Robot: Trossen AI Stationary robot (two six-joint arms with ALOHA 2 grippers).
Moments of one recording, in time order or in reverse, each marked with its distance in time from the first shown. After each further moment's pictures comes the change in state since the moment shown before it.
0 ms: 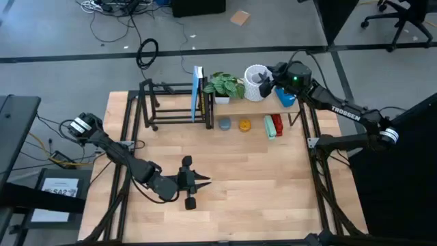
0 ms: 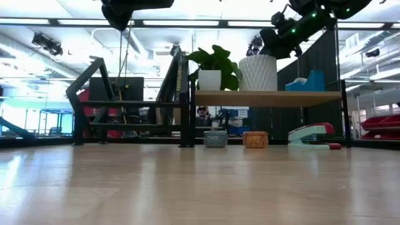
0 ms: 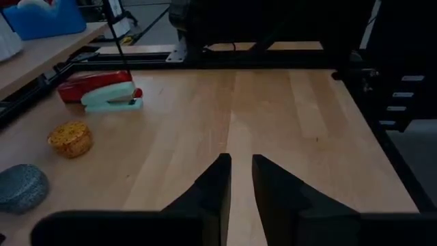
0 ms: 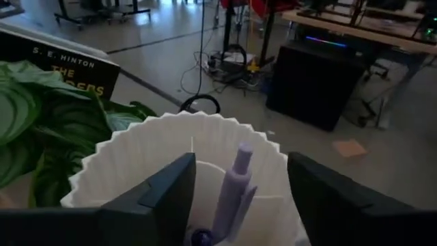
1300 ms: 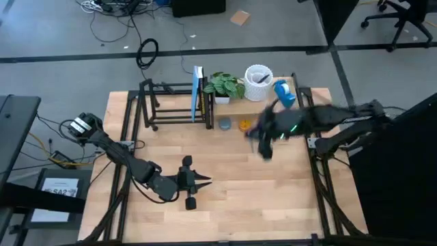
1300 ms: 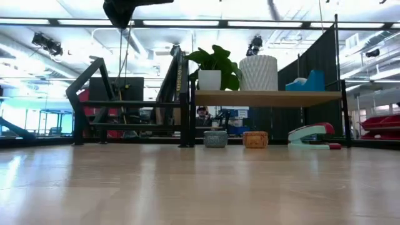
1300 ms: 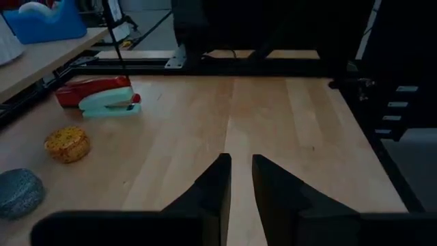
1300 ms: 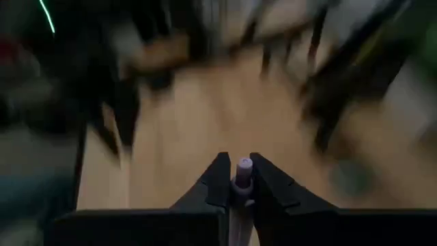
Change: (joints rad) left arm 0.001 0.000 -0.001 0.048 0.000 0.005; right arm 0.925 0.174 0.475 -0.765 0.061 0.491
